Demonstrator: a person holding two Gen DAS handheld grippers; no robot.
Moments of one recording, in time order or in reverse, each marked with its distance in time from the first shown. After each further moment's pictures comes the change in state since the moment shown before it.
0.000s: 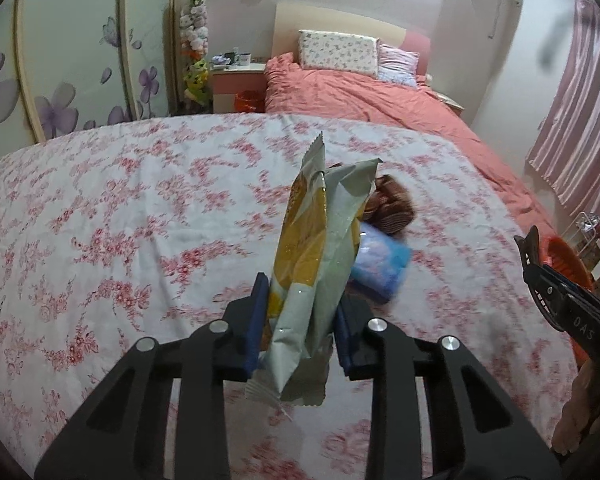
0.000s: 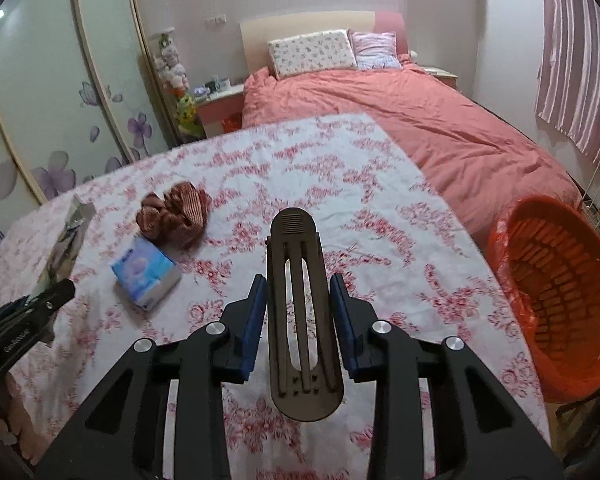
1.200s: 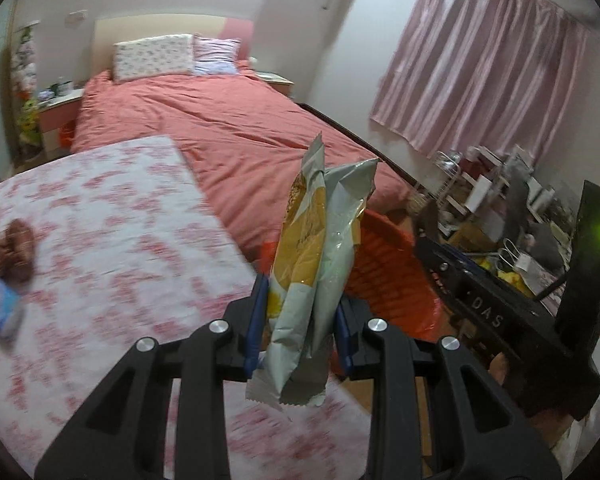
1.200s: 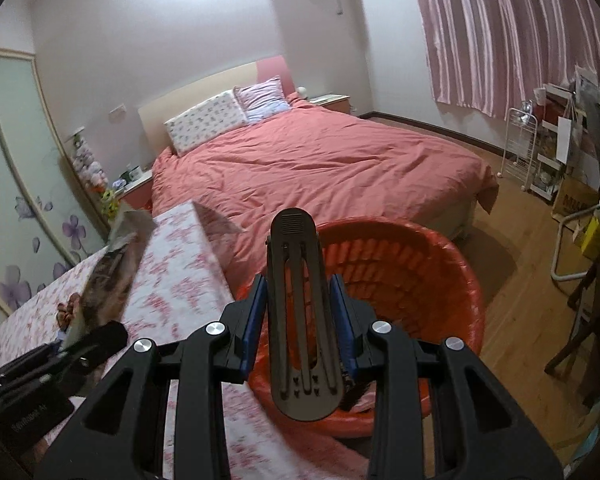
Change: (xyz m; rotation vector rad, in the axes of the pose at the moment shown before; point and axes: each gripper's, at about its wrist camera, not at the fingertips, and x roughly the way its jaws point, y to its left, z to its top) left arm -0.018 -0.317 -0.013 0.287 0.039 -0.506; right arm -0.082 -0.212 0.000 0.298 -0.187 -0.190
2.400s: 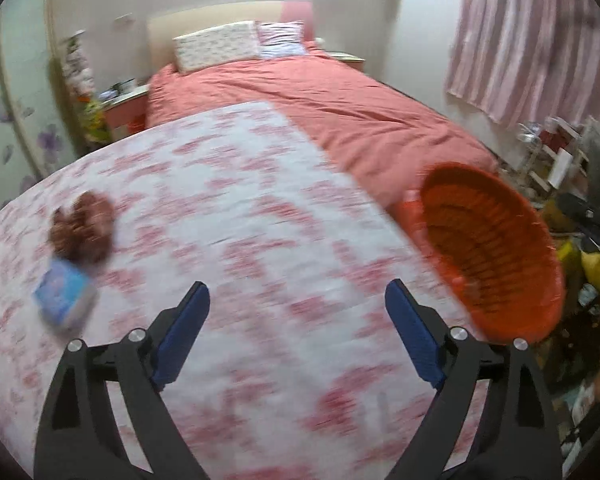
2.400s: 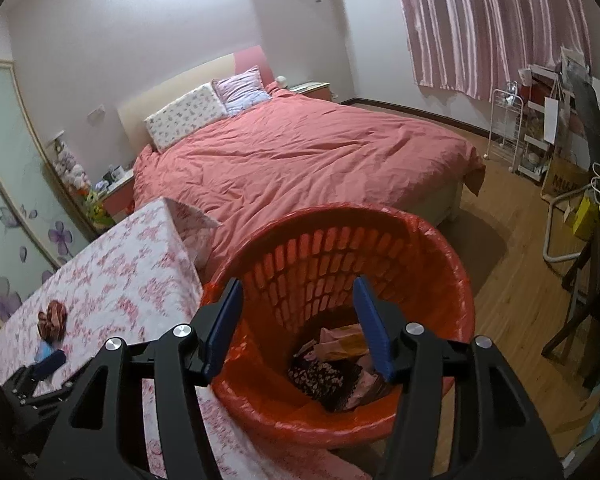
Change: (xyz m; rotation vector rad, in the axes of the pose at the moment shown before) left arm 0.017 0.095 -0.035 0.000 0.065 0.356; right arm 0.014 -0.025 -0.001 0.033 0.049 -0.040
